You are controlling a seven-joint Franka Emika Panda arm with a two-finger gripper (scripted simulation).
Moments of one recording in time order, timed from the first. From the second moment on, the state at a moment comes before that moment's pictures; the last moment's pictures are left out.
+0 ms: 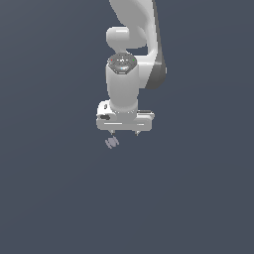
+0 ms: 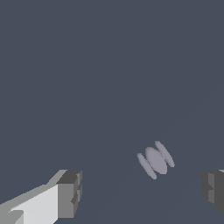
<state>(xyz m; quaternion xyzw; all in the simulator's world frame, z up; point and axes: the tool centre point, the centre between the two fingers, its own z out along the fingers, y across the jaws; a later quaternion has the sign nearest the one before) -0.006 -0.009 0.180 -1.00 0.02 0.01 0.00</state>
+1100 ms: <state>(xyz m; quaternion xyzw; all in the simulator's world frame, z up) -0.007 -0.035 0.186 -1.00 0.02 0.00 0.01</state>
